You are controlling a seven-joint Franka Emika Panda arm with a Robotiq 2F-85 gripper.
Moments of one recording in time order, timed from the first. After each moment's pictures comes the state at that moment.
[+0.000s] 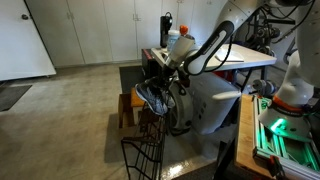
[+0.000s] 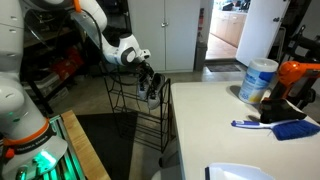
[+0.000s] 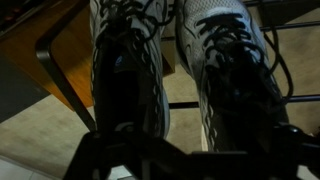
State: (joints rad) arm 0.12 0.43 0.07 -2.17 -0.15 3.03 0.01
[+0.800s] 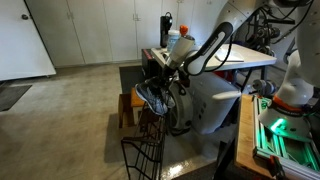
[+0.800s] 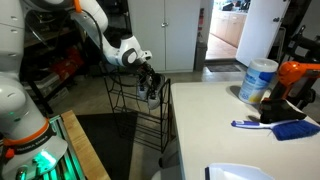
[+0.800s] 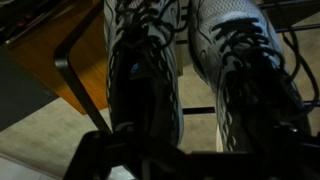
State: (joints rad) arm 0.15 0.44 0.02 -2.17 -0.14 3.03 0.01
